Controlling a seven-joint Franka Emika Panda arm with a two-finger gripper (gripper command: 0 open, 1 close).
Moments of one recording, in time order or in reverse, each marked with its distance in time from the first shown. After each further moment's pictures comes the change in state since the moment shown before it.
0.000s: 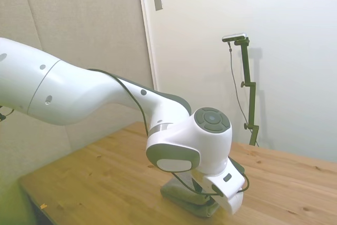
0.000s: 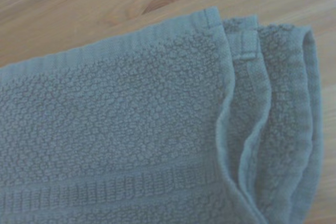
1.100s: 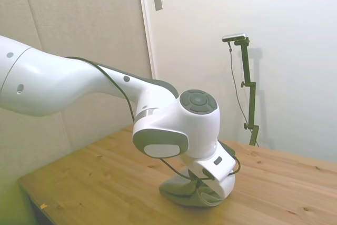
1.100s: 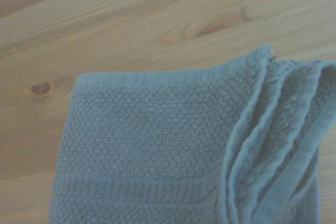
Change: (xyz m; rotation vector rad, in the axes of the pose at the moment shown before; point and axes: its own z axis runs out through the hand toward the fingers) arm -0.026 -0.021 -0.037 0.026 0.015 -0.072
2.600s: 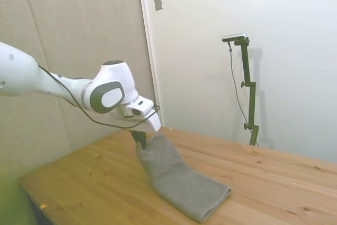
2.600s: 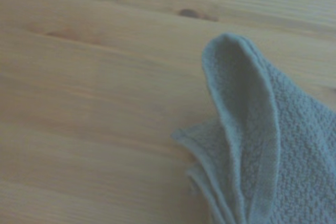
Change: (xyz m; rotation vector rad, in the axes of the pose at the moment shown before) arm -0.259 -0.221 0.087 -0.247 0.072 -0.417
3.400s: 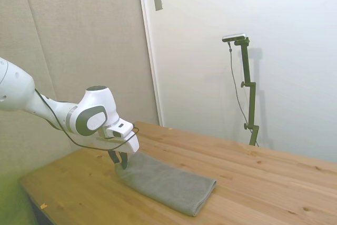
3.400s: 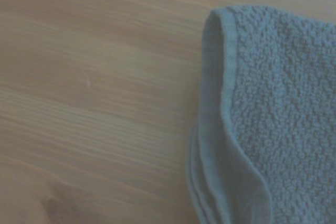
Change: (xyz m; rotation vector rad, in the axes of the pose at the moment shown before) arm -0.054 -0.008 0.048 -0.020 -0.074 -0.022
